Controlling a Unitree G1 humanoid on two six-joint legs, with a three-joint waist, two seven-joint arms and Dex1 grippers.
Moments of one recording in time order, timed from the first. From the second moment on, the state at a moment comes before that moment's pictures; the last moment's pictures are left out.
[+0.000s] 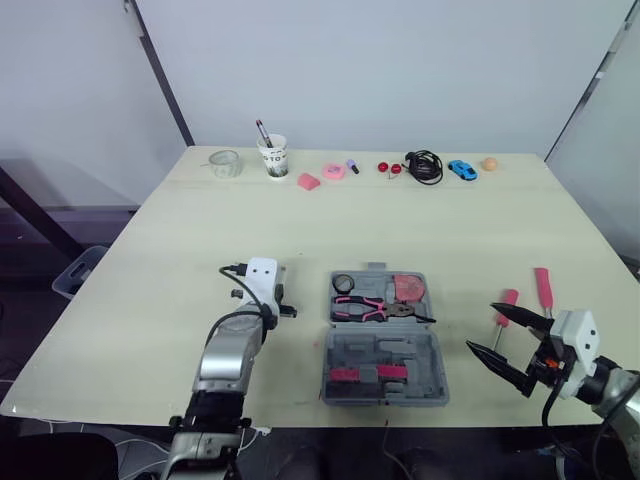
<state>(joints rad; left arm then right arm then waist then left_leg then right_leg) -0.29 0.23 0.08 -0.02 -0.04 0.71 -0.12 0.24 -0.59 -0.24 -0.32 0.48 0.08 0.93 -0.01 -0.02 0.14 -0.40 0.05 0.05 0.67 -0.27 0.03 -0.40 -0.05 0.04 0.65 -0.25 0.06</state>
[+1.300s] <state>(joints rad) 0.07 0.20 0.10 -0.38 -0.07 0.78 -0.10 0.22 -0.68 -0.20 -0.31 0.54 0.10 1.13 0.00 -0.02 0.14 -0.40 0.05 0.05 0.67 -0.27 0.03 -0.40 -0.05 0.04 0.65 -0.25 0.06</state>
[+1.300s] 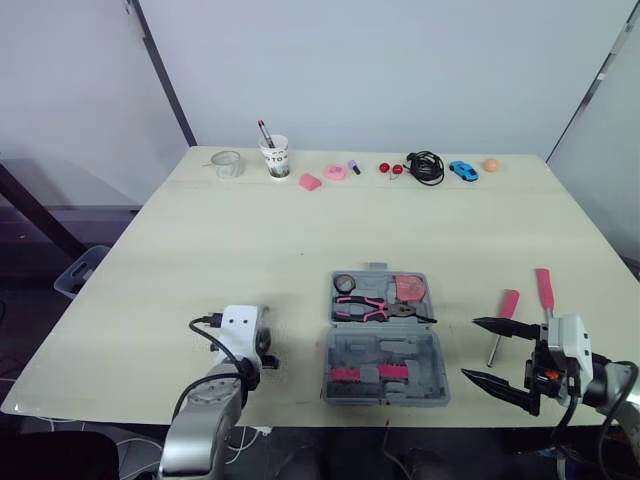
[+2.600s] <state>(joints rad) -0.80 1.08 -0.59 0.44 -0.08 -0.48 -1.56 0.05 -0.72 -0.10 -0.29 0.56 0.15 1.21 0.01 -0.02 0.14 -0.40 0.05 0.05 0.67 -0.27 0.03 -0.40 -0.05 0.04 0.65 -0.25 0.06</state>
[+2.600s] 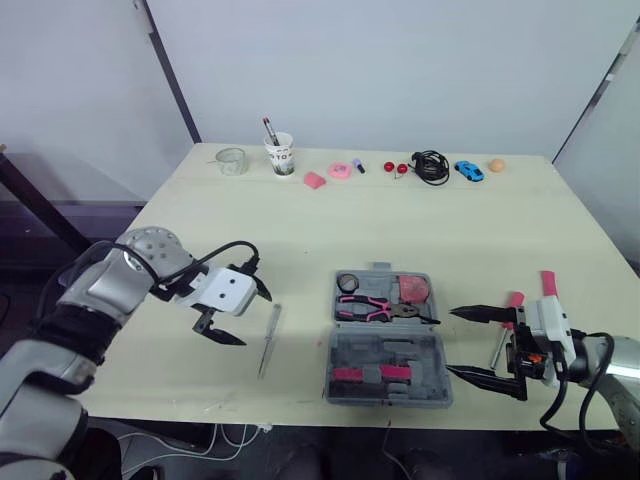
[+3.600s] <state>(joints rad) -1.19 0.65 -0.90 1.12 0.84 -1.36 -1.06 0.05 -0.68 -0.08 -0.19 0.51 0.04 1.23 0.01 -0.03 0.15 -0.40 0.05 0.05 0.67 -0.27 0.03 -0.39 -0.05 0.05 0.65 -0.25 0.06</state>
